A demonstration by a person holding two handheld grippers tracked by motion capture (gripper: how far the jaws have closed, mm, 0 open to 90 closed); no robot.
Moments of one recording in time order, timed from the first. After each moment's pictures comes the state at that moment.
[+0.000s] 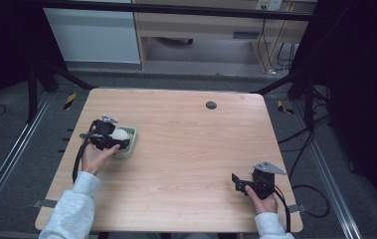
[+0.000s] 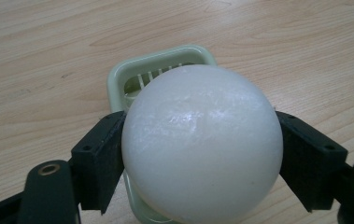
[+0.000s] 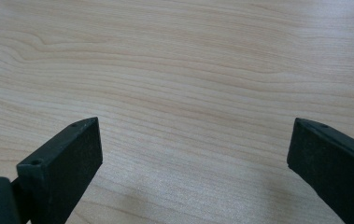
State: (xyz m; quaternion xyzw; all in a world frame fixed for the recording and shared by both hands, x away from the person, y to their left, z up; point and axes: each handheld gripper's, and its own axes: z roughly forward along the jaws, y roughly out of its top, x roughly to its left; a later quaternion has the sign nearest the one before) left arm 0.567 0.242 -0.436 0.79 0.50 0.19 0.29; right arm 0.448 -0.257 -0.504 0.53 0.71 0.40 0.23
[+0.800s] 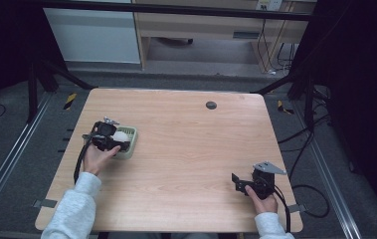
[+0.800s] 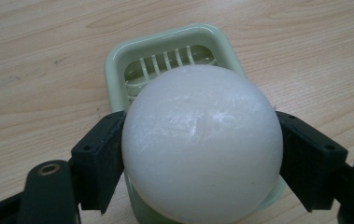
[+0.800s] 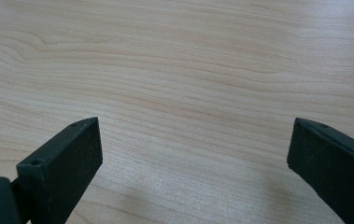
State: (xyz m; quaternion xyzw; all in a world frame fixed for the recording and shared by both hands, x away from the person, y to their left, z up) left arm 0.573 0.244 -0.451 0.80 0.51 0.19 0.27; right arm 0.449 -0.257 -0.504 0.53 0.71 0.40 0.23
